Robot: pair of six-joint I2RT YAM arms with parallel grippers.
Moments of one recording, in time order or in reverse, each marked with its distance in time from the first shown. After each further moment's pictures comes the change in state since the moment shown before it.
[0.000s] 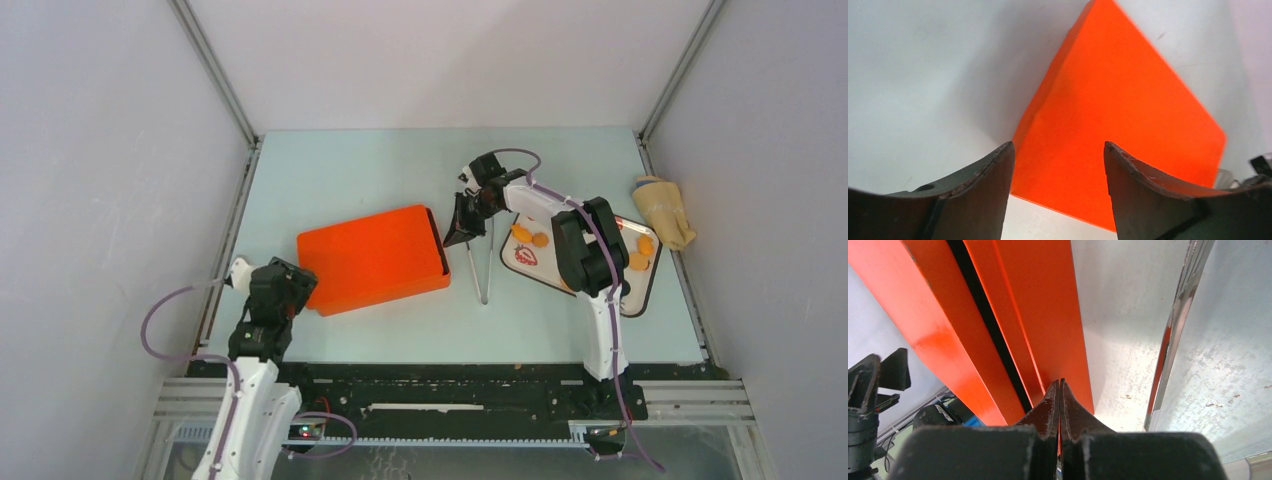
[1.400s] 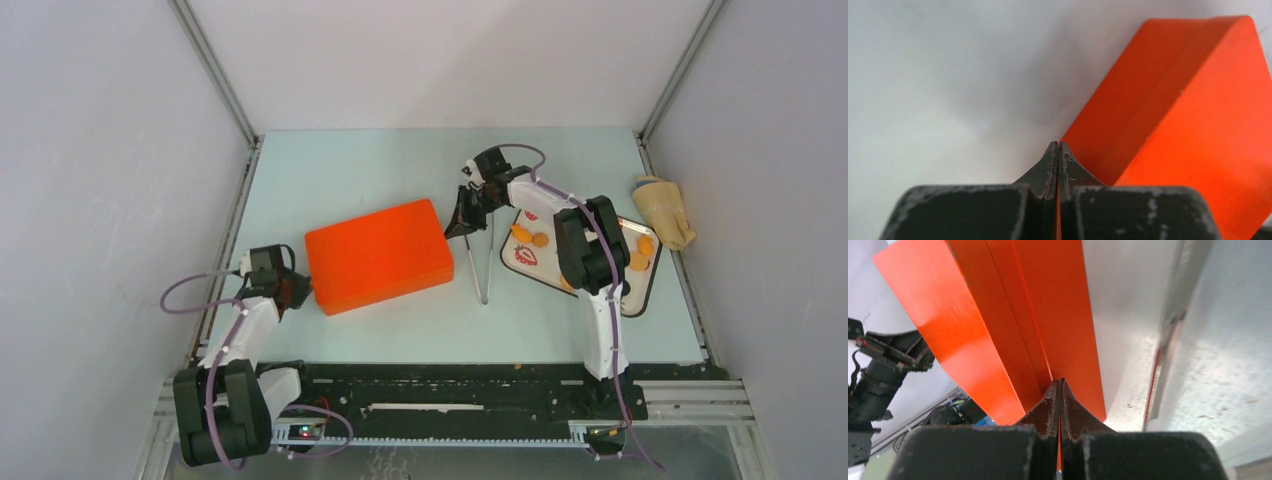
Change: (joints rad) left arm 0.208 0.509 0.050 0.187 0.231 0.017; right arm -0.016 0.014 0.018 0.039 -0.056 0.017
